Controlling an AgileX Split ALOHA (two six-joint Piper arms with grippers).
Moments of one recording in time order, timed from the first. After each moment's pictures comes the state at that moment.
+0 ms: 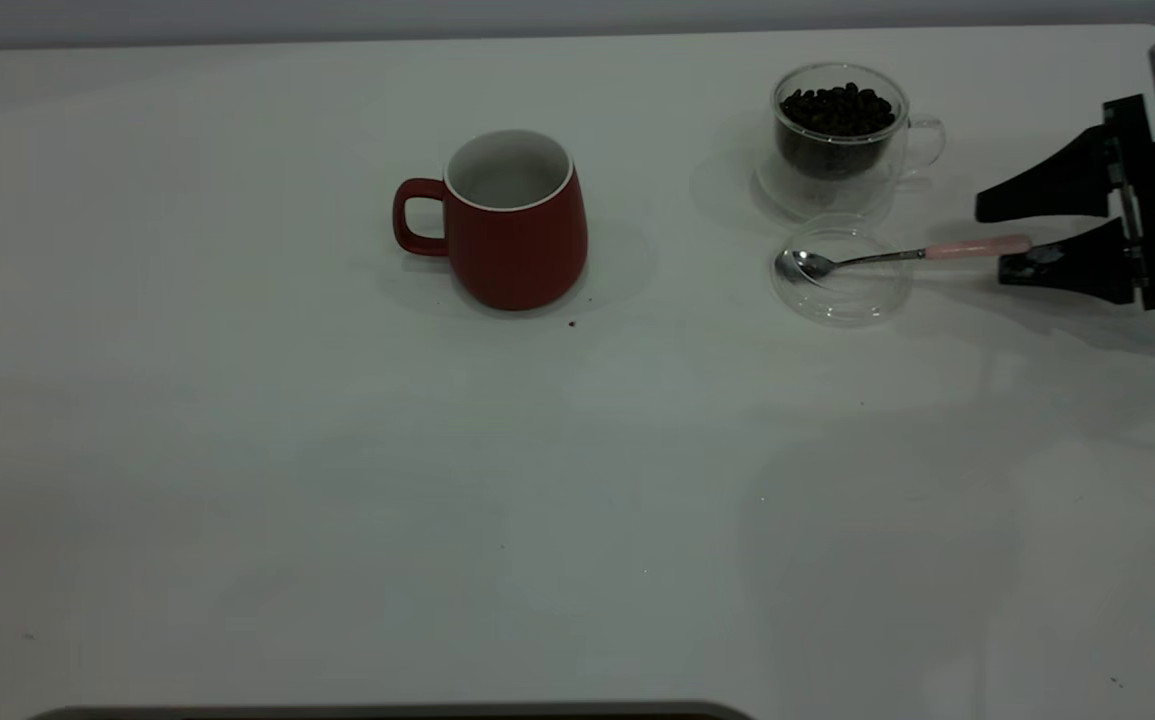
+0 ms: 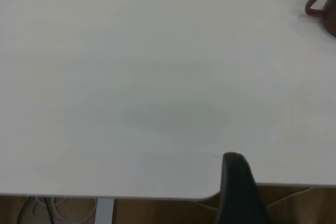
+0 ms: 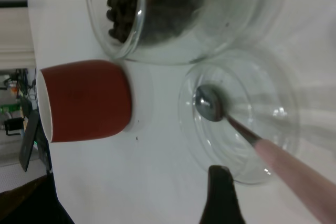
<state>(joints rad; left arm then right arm) -0.04 -0.02 -0.49 0.04 1.14 -0.07 -0.32 2.61 -1.34 1.41 1.03 -1.25</state>
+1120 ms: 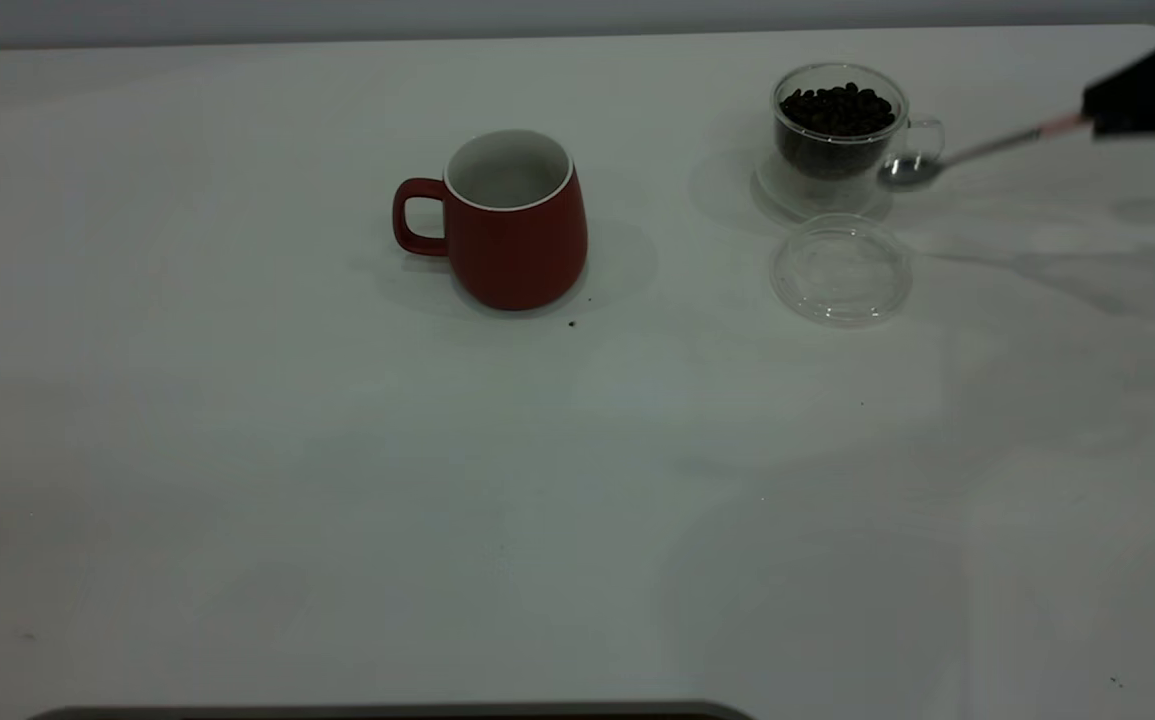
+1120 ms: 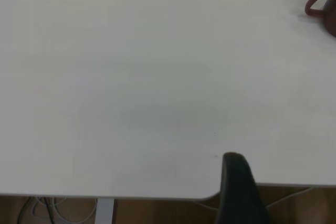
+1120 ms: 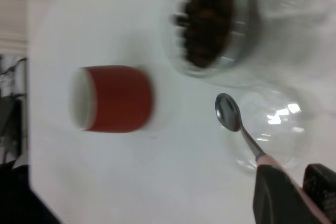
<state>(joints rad) -0.04 -0.02 -0.49 0.04 1.14 -0.07 -0.39 2.34 -1.34 1.23 1.07 -1.15</state>
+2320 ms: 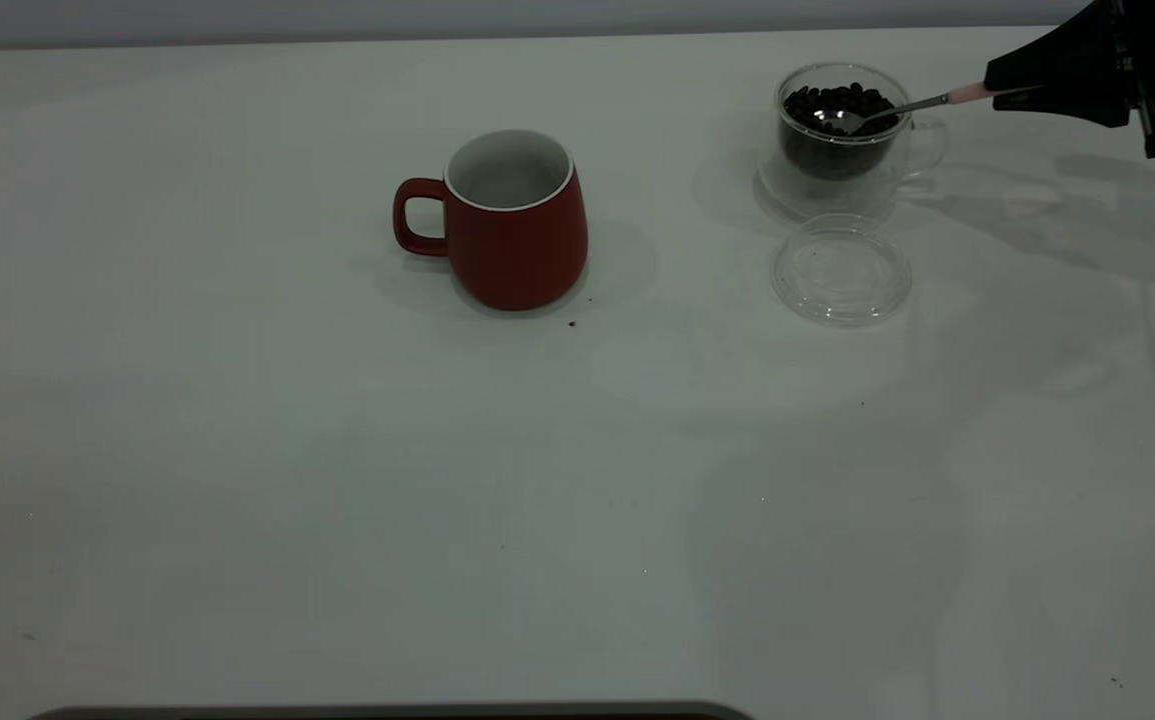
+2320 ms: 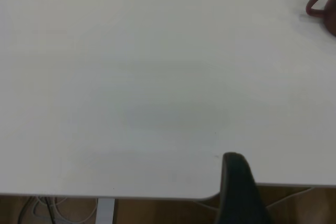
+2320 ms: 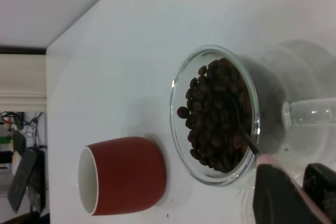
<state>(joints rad) -0.04 -0.02 -0.49 0.04 1.14 -0.07 -0.29 2.53 -1.52 1.43 1.00 -1.10</state>
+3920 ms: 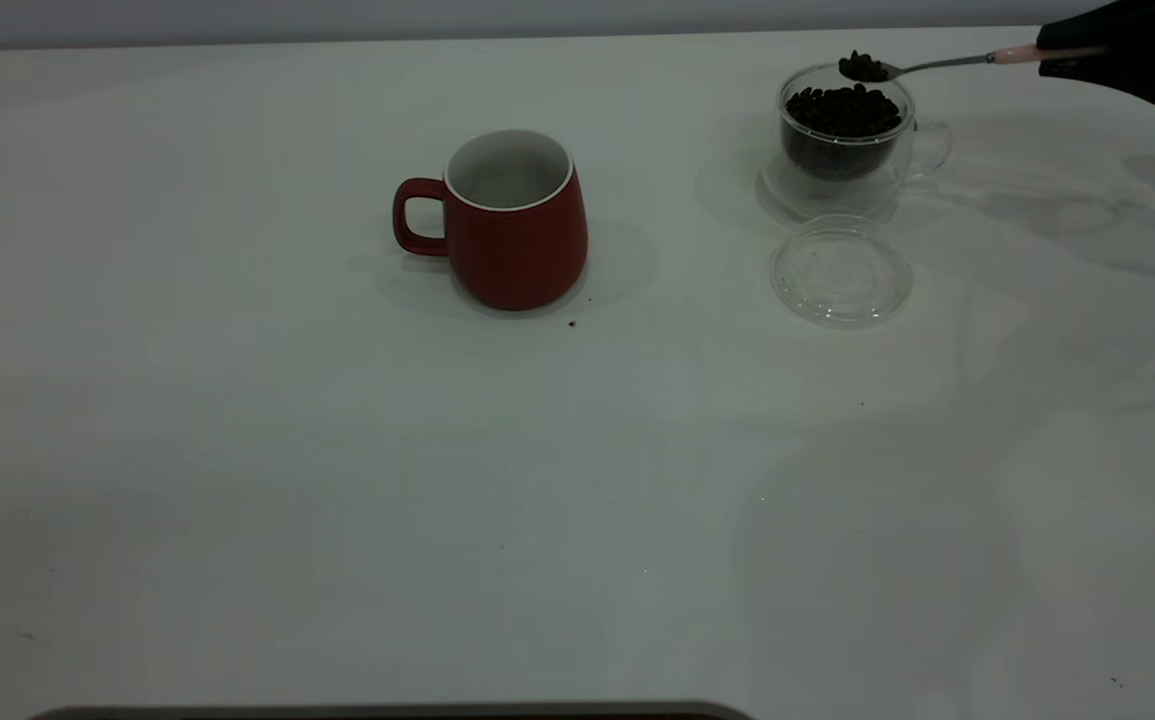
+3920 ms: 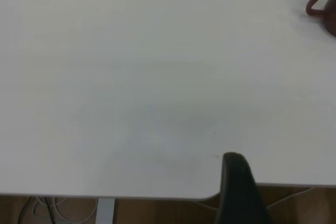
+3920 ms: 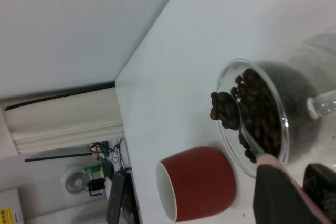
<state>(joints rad) -0.04 -0.02 -0.49 0.04 1.14 -0.07 -0.36 2.53 -1.52 1.48 1.14 -0.91</state>
